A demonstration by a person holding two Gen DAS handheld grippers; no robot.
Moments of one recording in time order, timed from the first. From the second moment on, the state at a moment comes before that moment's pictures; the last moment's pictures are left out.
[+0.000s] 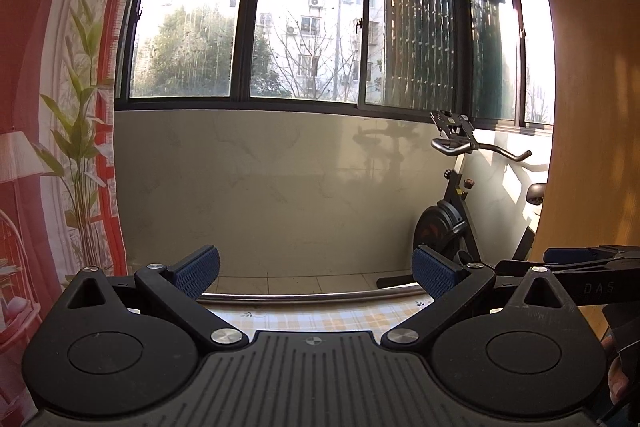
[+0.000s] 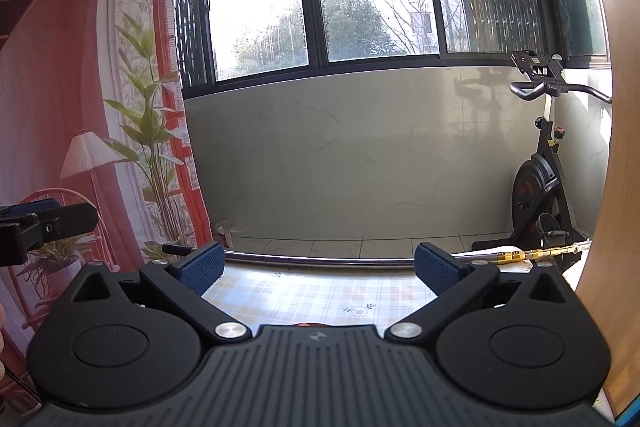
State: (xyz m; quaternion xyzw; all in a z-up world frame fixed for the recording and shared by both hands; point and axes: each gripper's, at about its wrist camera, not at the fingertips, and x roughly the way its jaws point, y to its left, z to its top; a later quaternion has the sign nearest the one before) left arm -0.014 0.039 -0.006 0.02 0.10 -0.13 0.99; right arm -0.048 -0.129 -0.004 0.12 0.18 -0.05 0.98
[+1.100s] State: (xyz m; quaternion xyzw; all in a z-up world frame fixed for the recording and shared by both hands) left arm -0.018 0.045 -0.006 0.02 0.10 -0.12 0.99; right arm -0.058 -0.138 -0.003 0.14 0.17 -0.05 0.97
